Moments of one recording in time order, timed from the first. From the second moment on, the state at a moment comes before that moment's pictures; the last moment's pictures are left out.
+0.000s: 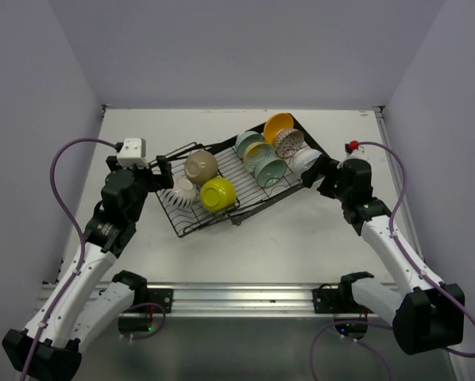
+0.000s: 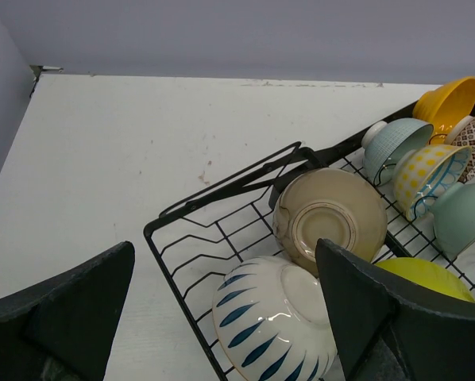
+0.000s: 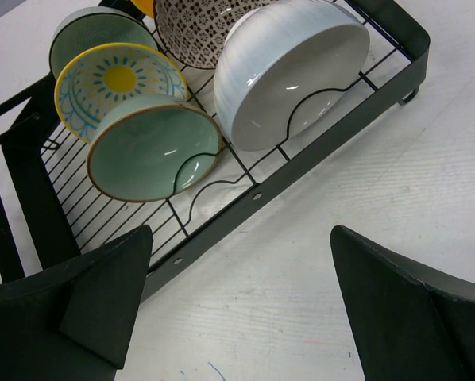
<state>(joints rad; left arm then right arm) -0.34 0.75 0.75 -0.18 -0.30 -0.15 0.18 1.03 0.70 -0.16 -0.02 0.54</state>
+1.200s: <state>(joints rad) -0.34 0.72 0.75 -0.19 -0.29 -0.15 0.17 1.23 0.69 0.06 -0.05 0.91</state>
